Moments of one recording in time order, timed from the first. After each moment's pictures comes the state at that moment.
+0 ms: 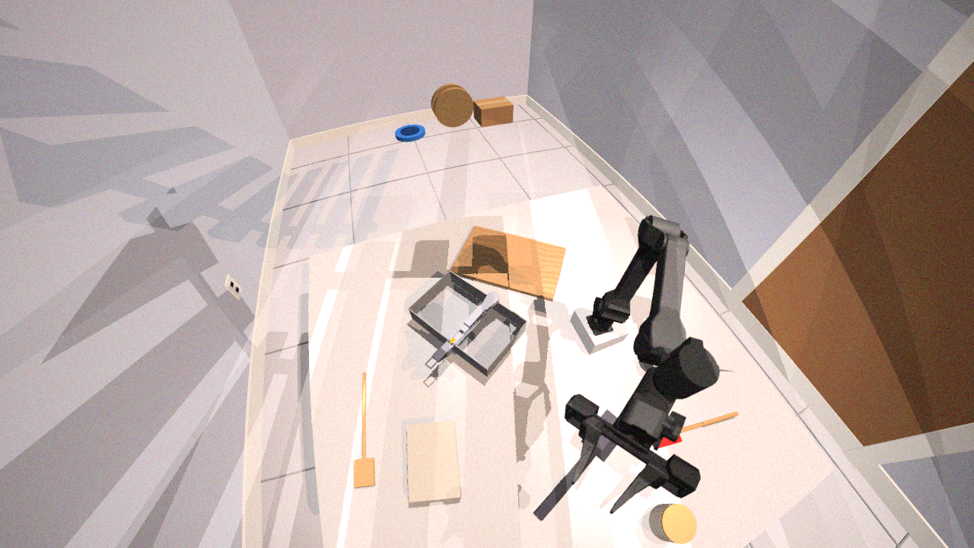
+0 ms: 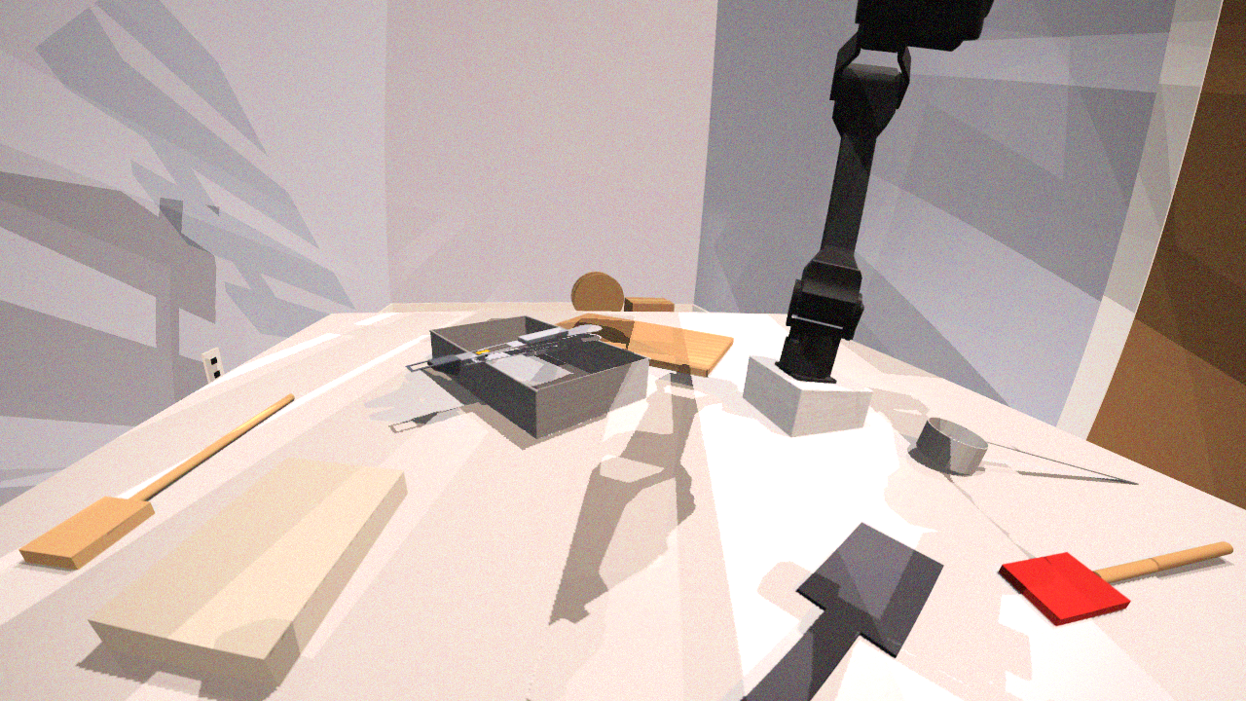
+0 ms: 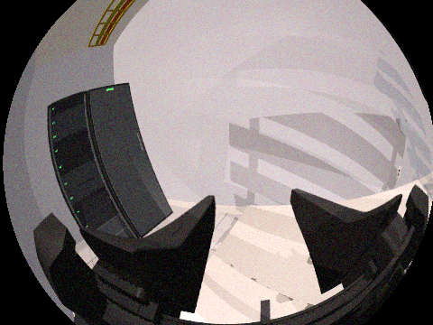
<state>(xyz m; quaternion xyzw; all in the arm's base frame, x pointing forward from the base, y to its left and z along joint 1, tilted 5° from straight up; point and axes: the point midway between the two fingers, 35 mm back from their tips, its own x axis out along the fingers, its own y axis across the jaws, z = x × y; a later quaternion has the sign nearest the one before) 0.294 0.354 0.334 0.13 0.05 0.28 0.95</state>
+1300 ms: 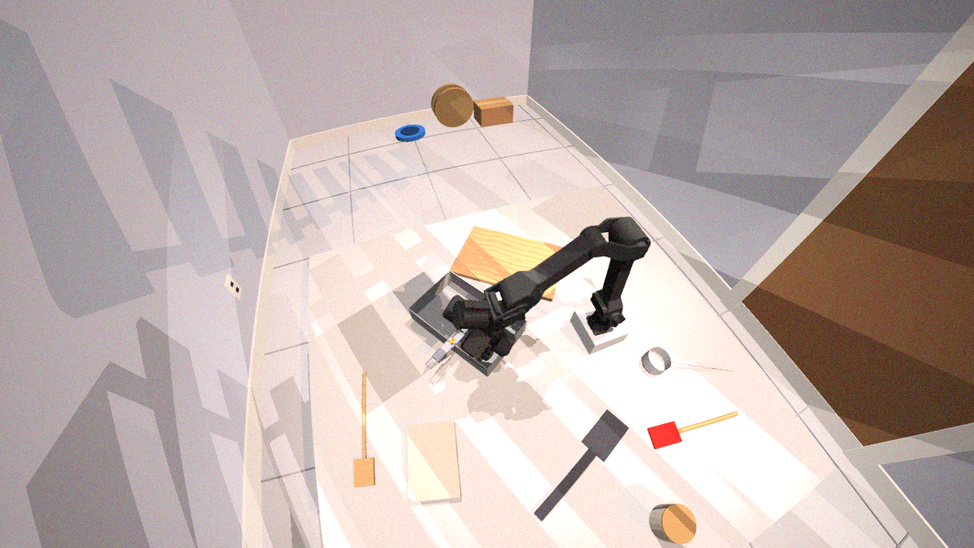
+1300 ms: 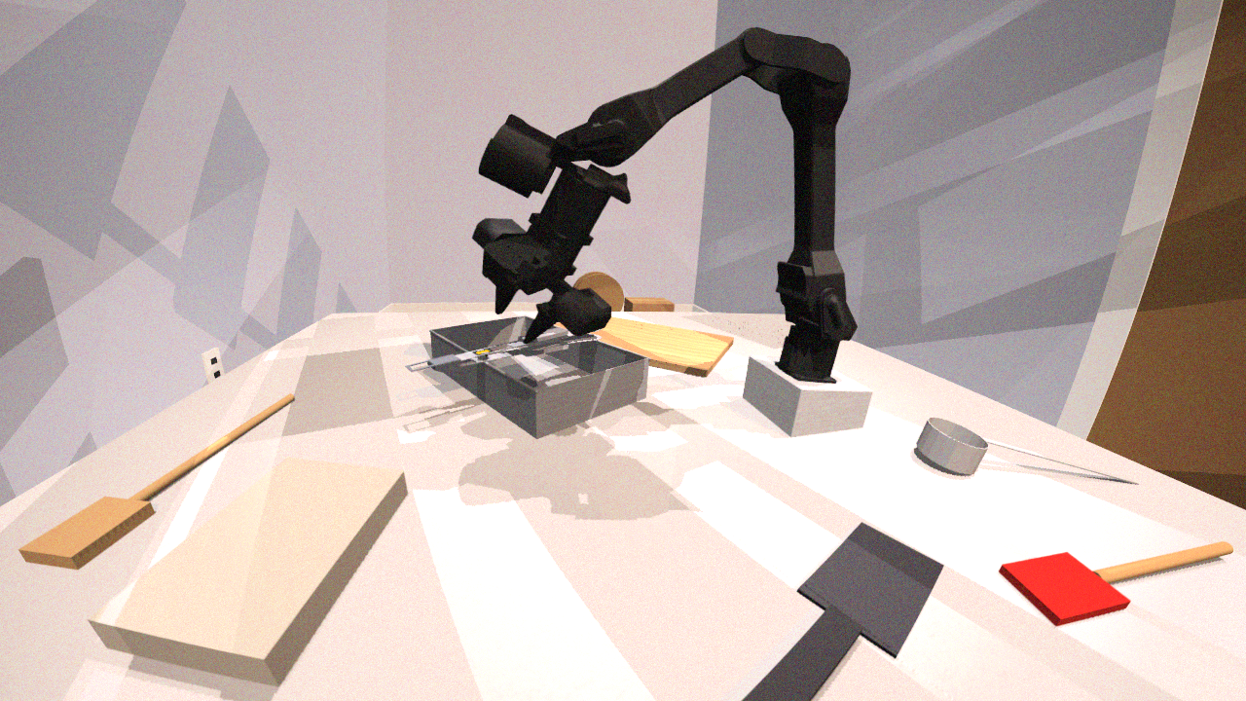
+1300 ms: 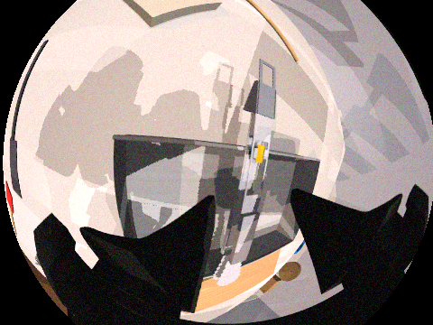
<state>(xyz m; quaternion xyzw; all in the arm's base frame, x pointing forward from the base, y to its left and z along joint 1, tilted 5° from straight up) 0.376 -0.037 0.051 -0.46 0.55 0.14 0.68</state>
